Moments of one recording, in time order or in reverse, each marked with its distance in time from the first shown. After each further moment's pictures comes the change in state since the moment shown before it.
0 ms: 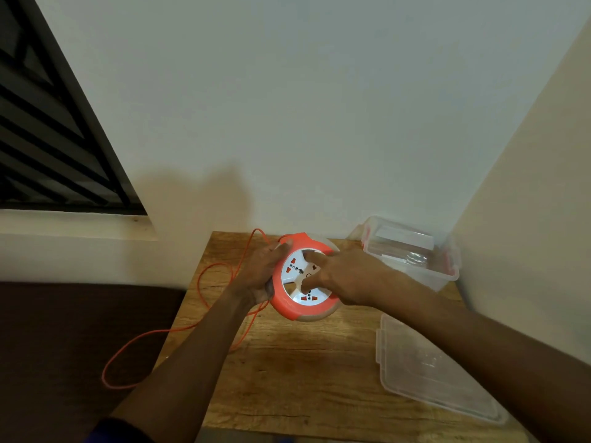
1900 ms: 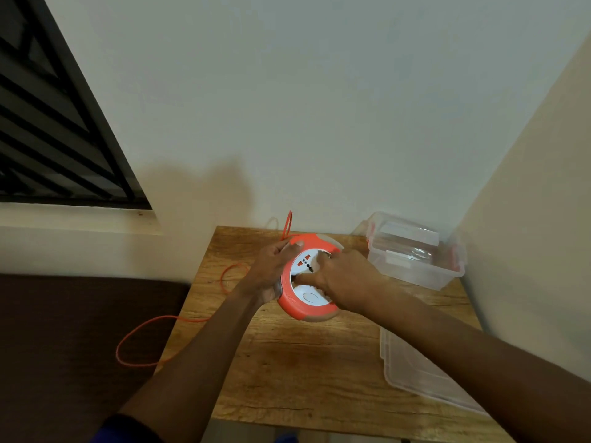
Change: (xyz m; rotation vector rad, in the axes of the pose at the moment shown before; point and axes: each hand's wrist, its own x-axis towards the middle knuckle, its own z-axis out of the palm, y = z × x) left_hand -0.001 -0.006 0.012 0.063 0.084 0.033; right_hand 0.014 -0.012 0.033 -0.074 0.108 0.045
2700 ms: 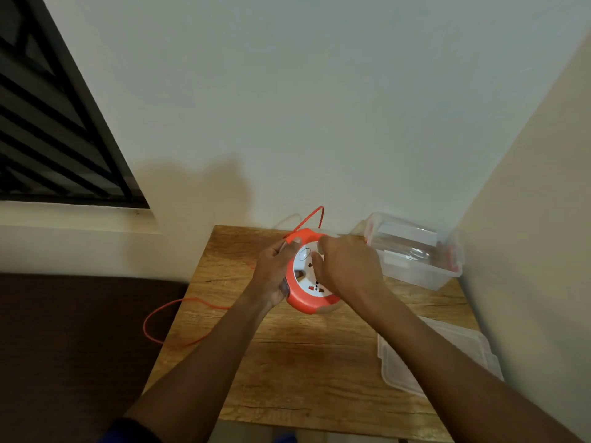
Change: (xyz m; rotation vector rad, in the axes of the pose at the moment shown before) left_hand 0.005 -0.014 0.013 -0.114 0.186 0.067; right_hand 0.011 -0.009 -0.004 0.304 0.296 0.675
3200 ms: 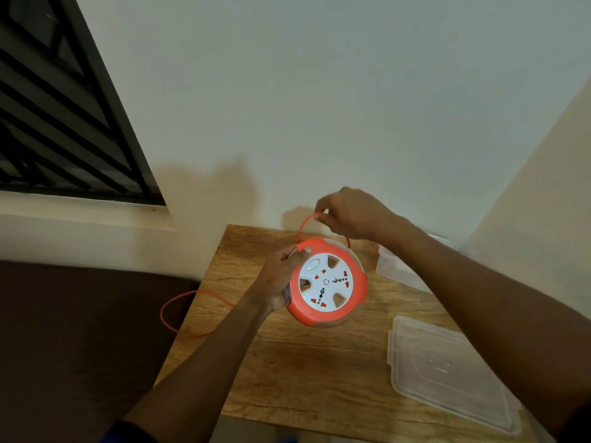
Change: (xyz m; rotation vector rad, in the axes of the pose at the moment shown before) left_hand -0.013 0.007 -0.016 0.066 -0.121 -0.017; right_hand 0.095 0.020 -0.043 0.143 -0.211 -0.355
